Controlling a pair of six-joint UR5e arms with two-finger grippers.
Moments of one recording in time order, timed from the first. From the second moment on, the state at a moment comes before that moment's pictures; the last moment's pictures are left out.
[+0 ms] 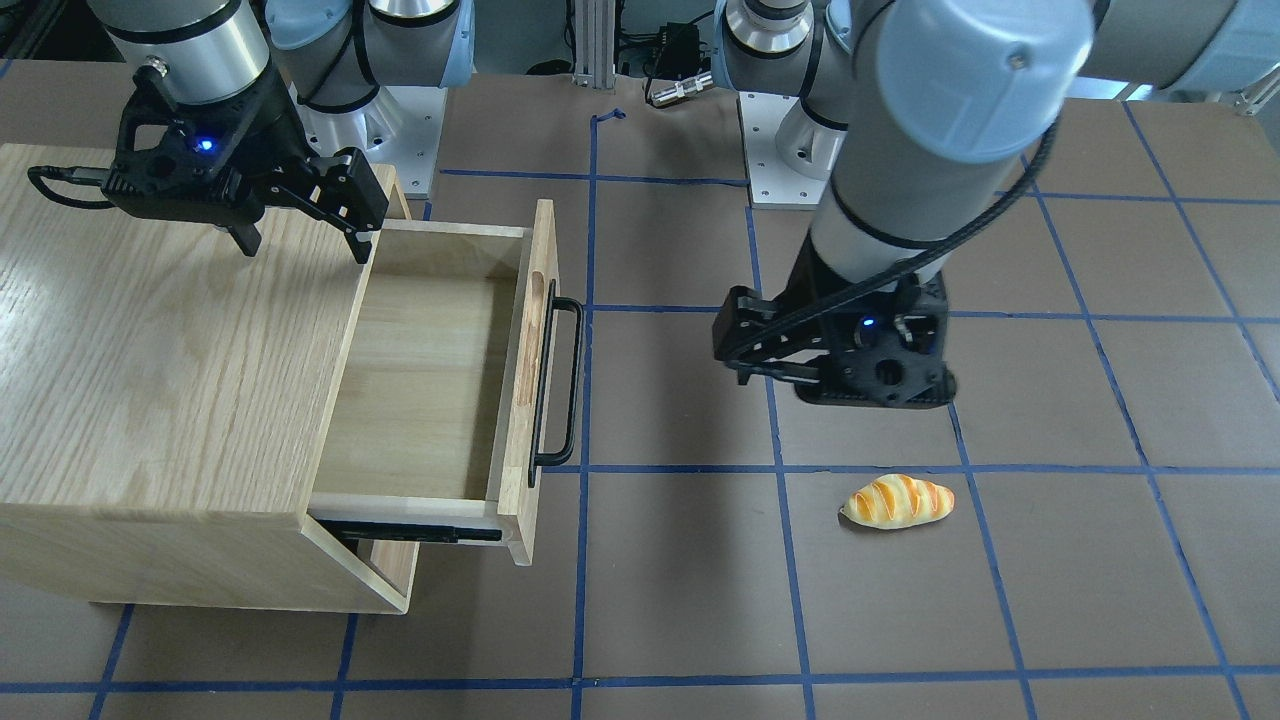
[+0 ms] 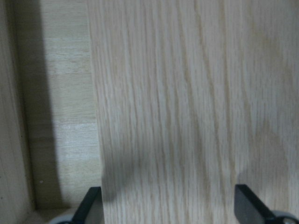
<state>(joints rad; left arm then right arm) -1.65 -1.88 -1.17 -1.69 1.58 -0.08 1.59 -1.58 1.57 -1.60 -1.55 0.10</state>
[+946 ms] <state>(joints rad) -1.50 -1.67 -1.42 -1.56 1.62 -0.02 1.59 -1.58 1.57 -1.60 -1.55 0.10</state>
